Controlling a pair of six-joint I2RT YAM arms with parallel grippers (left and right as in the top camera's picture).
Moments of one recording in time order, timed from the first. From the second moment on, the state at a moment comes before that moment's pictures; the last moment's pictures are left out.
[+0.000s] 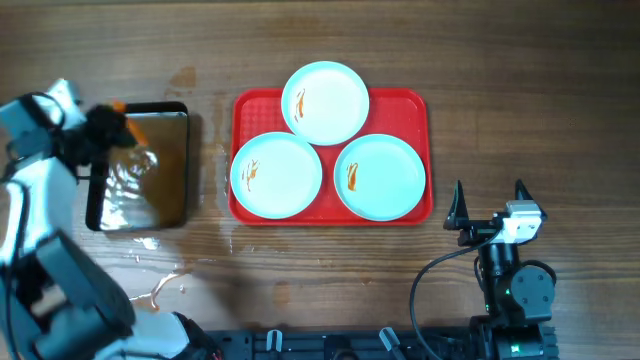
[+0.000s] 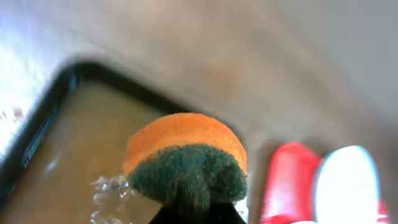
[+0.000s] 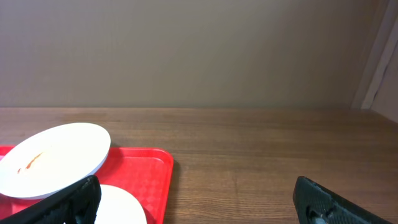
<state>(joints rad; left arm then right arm) 0.54 1.67 1.10 -0.31 0.57 -0.21 0.06 0.02 0.01 0.01 0.06 0.00</state>
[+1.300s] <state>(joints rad) 0.46 1.66 1.06 -0.33 0.54 -0.30 0.06 0.02 0.01 0.01 0.06 0.00</state>
